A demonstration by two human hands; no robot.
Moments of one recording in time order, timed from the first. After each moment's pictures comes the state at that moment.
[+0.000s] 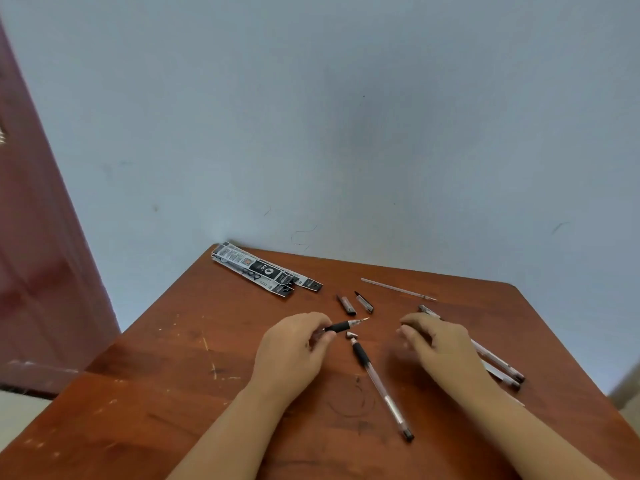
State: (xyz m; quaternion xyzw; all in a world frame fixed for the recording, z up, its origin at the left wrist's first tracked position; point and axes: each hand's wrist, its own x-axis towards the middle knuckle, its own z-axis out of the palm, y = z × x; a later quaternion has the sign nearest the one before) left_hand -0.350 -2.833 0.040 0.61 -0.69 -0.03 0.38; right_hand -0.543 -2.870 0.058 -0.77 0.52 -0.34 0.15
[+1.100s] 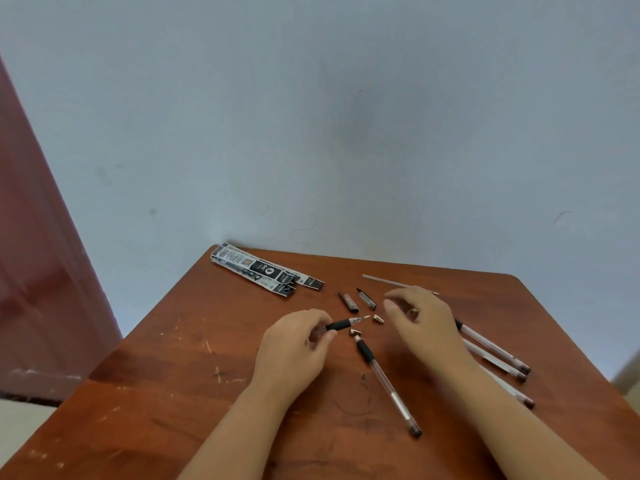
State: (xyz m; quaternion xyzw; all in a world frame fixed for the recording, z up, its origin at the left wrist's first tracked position) left_hand -0.346 -2.832 0.043 0.61 -0.69 -0.04 0.39; right_hand -0.516 -2.885 0.062 -0.75 0.51 -0.39 0.14
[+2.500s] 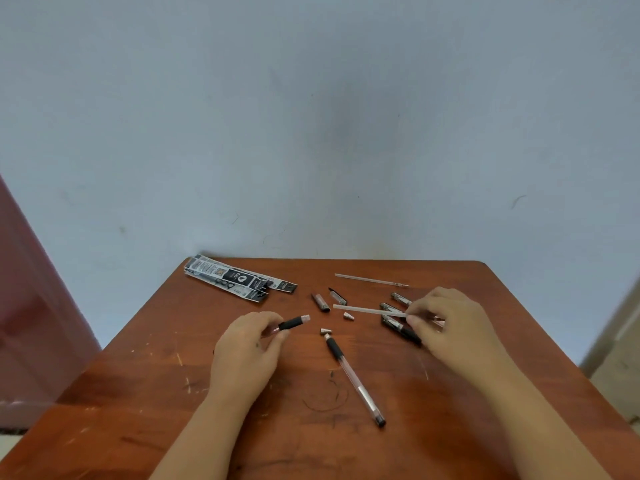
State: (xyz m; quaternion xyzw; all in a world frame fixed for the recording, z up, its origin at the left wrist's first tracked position) left_hand -0.343 -2.830 0.039 0.64 -0.64 -0.01 0.42; right_hand -0.579 -2.854 0.081 -0.77 0.54 -0.34 0.08
